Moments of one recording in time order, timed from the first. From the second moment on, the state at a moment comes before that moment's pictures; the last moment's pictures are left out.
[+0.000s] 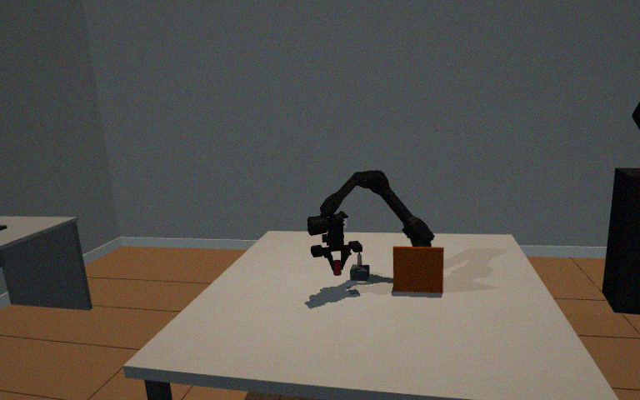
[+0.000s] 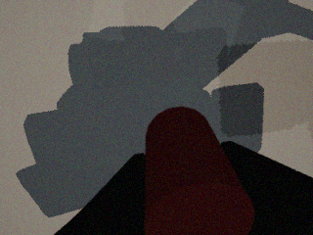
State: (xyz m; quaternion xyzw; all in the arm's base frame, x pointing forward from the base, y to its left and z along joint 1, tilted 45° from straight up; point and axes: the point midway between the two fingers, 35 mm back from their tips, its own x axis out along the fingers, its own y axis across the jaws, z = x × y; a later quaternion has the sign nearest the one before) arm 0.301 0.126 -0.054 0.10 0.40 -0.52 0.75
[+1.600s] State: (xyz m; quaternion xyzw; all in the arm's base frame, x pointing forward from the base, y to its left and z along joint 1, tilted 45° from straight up) arm 0.256 0.064 0.068 0.10 0.41 -0.52 0.75
